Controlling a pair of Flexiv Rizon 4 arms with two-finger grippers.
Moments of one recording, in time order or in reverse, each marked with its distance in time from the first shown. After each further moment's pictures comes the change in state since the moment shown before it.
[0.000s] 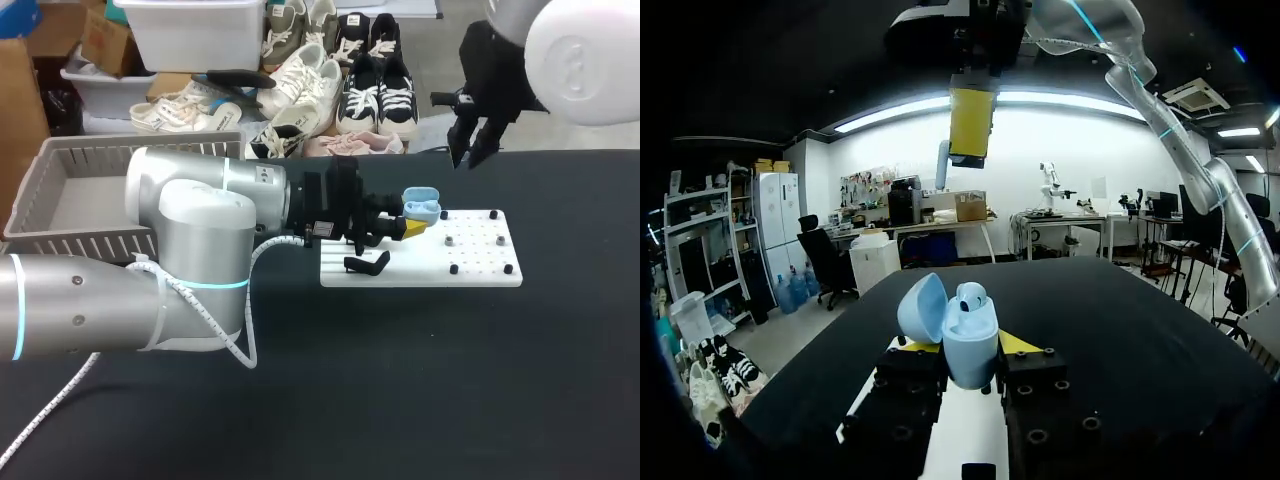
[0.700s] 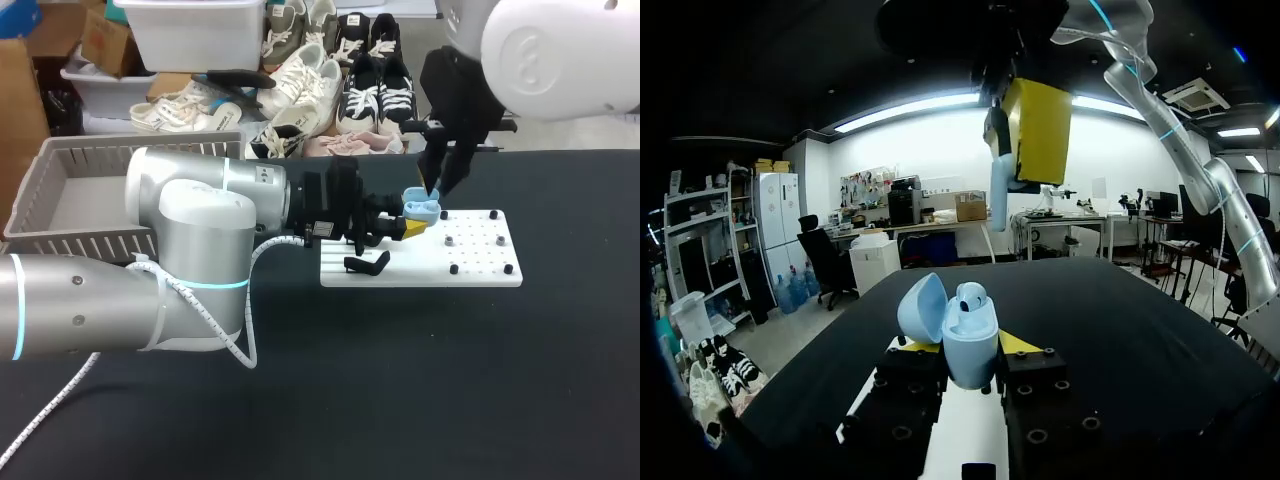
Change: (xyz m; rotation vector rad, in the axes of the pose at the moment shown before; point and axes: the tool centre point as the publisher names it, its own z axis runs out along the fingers) left arm 0.000 0.000 0.000 0.000 0.000 0.000; right arm 0.022 0.029 0.025 -0.018 0.100 -0.110
